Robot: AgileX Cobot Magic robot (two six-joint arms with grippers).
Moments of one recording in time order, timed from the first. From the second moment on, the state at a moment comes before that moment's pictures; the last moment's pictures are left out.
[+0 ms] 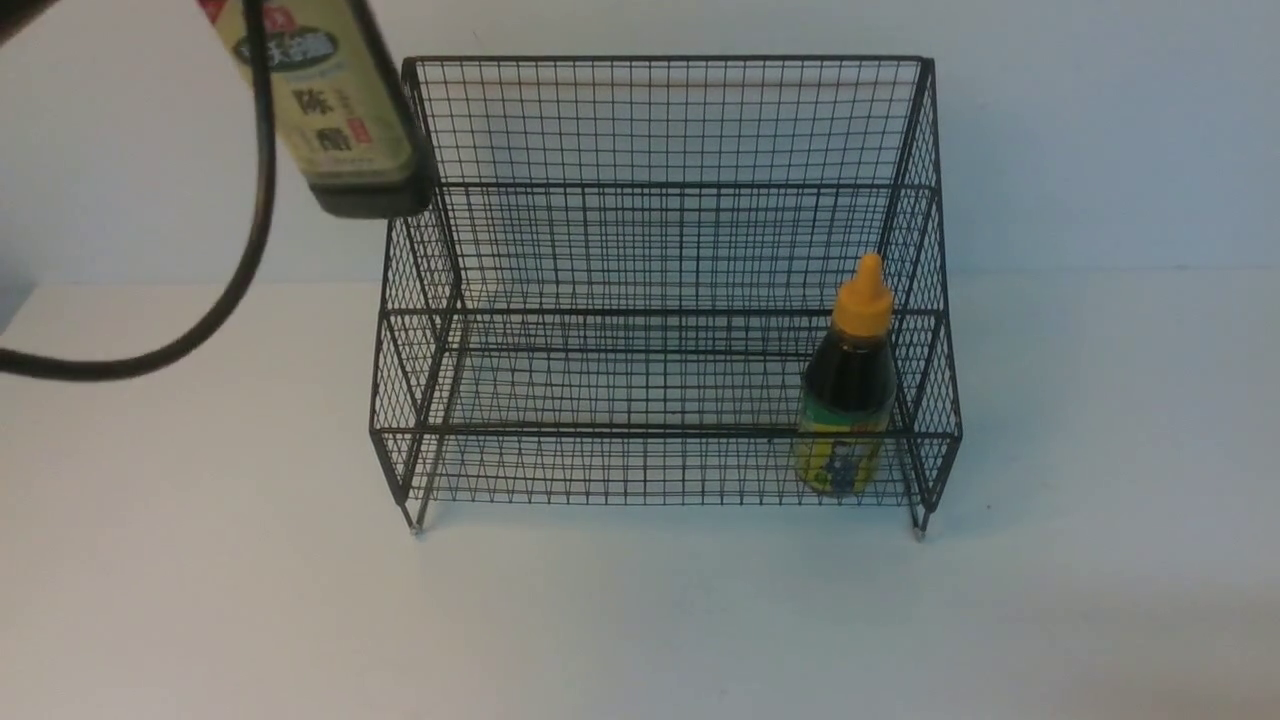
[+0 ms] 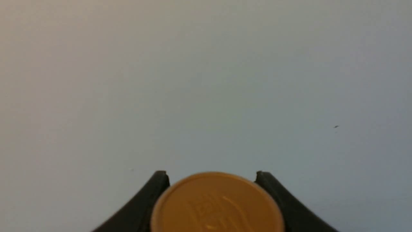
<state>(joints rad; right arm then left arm) -0.04 -0.01 0.02 -0.02 0.39 0.11 -0.27 1.33 -1.25 -0.08 -0.14 0.01</state>
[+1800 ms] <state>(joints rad) -0.04 -0.01 0.02 -0.02 0.39 0.11 -0.35 1.65 -1.34 -0.07 0.14 0.13</state>
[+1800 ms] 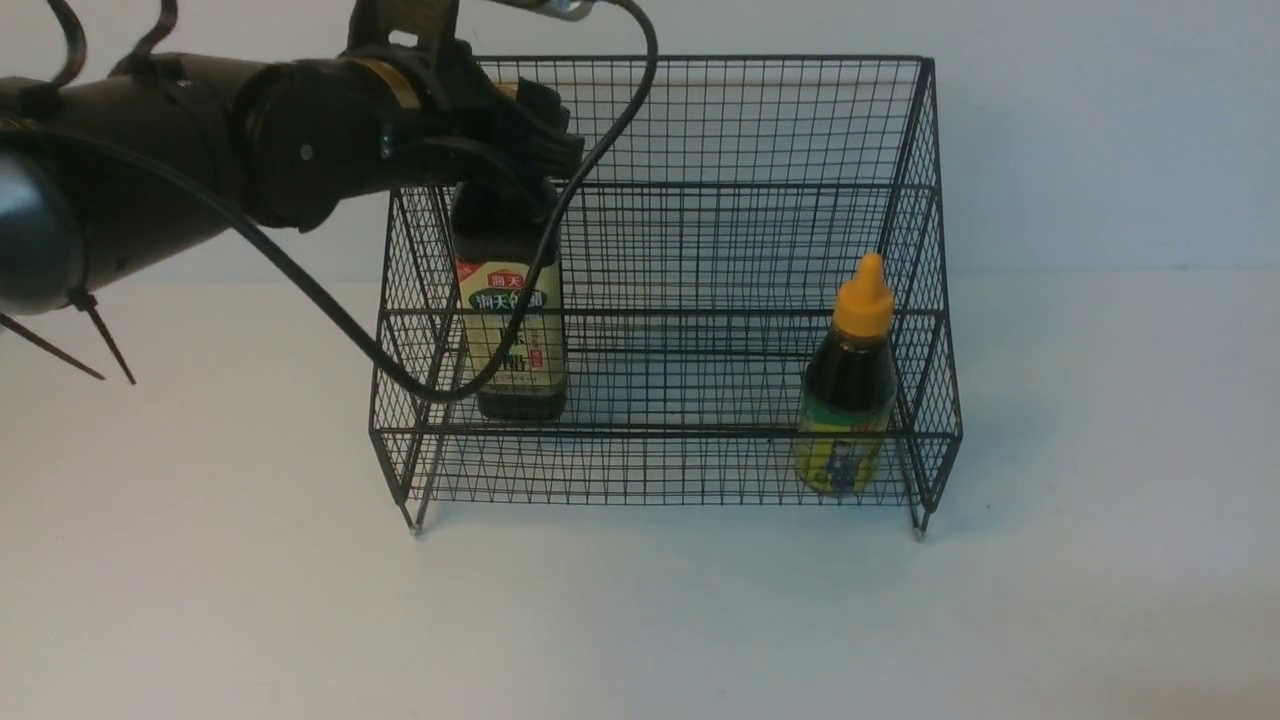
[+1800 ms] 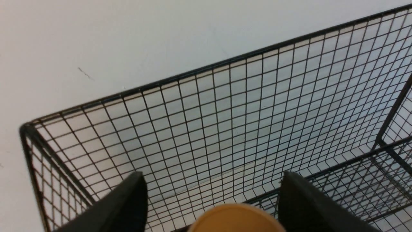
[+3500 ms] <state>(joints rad) -0.04 -0.01 0.02 -0.02 0.39 0.12 -0.27 0.43 -0.97 -0.03 0.78 0.15</state>
